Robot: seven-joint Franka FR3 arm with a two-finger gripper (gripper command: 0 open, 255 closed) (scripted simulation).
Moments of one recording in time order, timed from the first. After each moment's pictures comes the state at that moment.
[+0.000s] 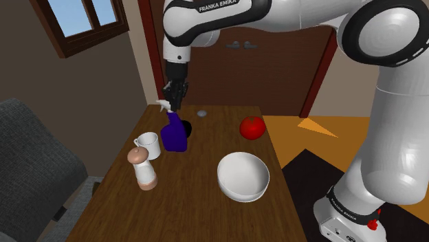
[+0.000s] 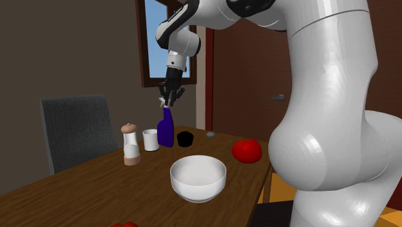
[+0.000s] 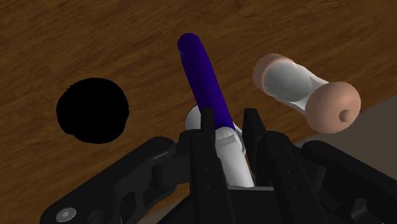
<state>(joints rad) 0.22 0.30 0.24 -1.56 0.17 1.86 -0.08</state>
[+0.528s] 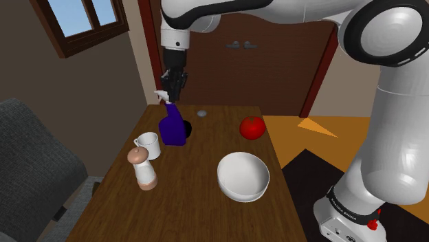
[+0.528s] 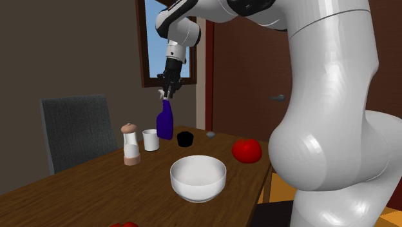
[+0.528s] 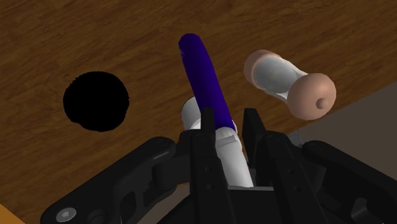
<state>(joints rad) 0.22 0.29 0.24 -1.47 0.17 1.76 -0.06</state>
